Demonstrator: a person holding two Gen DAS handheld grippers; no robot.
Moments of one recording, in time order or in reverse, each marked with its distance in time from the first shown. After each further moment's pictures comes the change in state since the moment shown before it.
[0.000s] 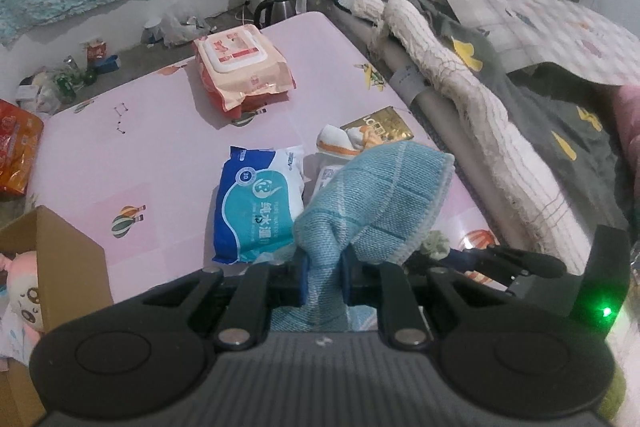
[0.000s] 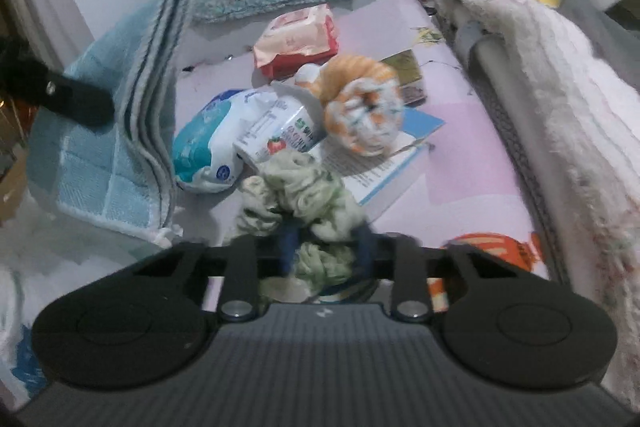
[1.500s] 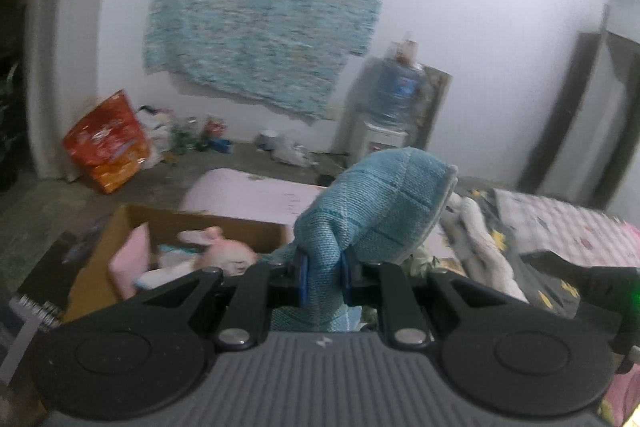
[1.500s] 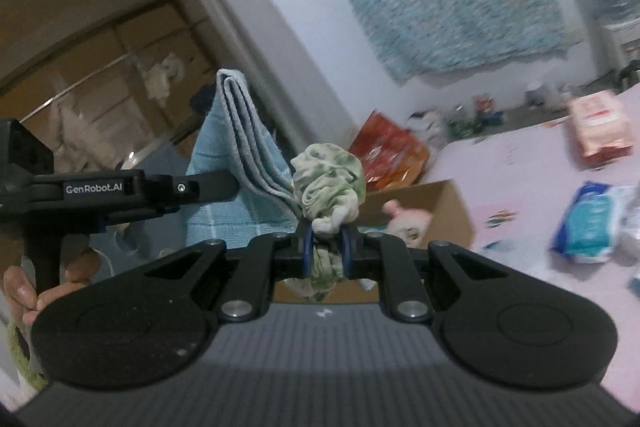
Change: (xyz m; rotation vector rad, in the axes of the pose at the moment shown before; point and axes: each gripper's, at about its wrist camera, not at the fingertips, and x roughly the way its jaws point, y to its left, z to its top) left arm -0.262 0.147 -0.163 -0.401 -0.503 0.104; right arm -0.169 0.257 0.042 -0.080 -0.094 0.640
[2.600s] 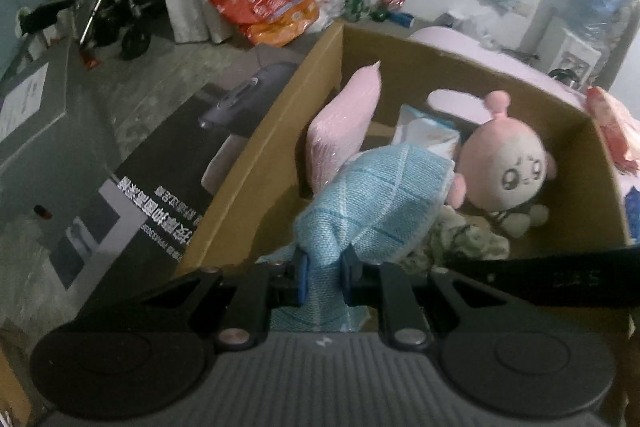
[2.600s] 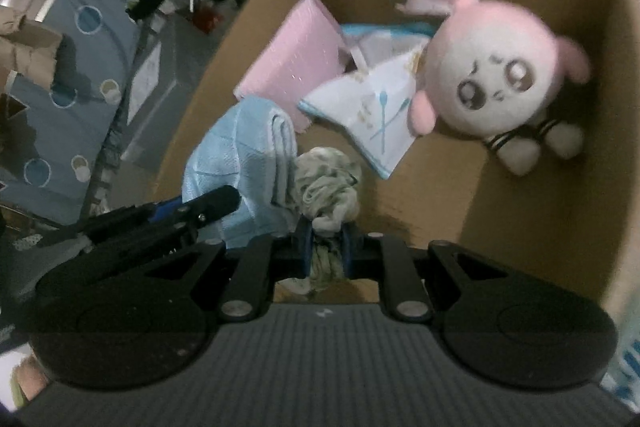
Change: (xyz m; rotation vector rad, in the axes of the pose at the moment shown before) left arm 0.159 0.201 -0.061 -0.167 0.383 0.457; right arm 0.345 -0.019 -0.051 0.126 0.765 -0.158
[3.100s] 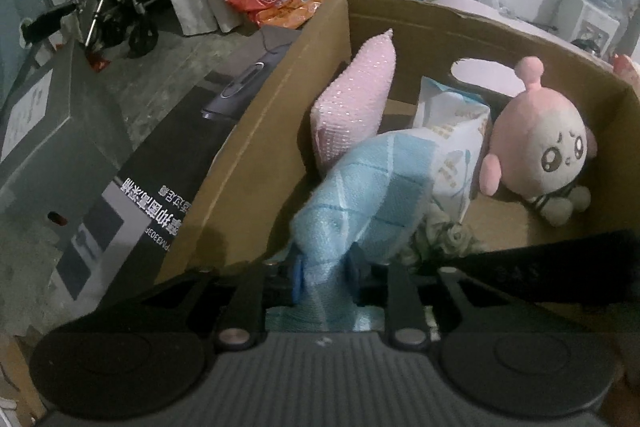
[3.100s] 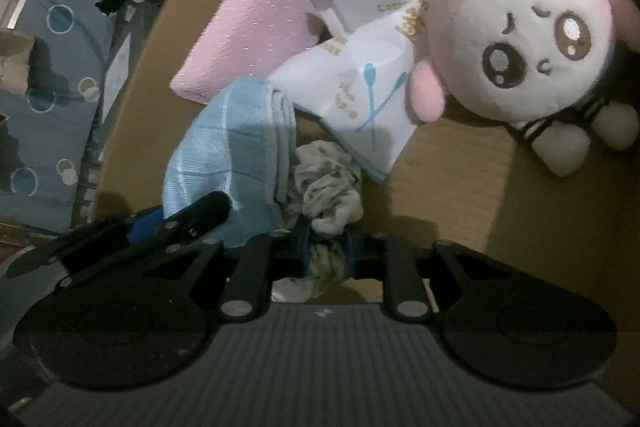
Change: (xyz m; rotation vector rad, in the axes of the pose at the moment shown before) left arm 0.030 -0.011 0.004 0.062 0.049 0.073; right arm 0.073 -0.012 0.016 0.067 0.068 -0.039
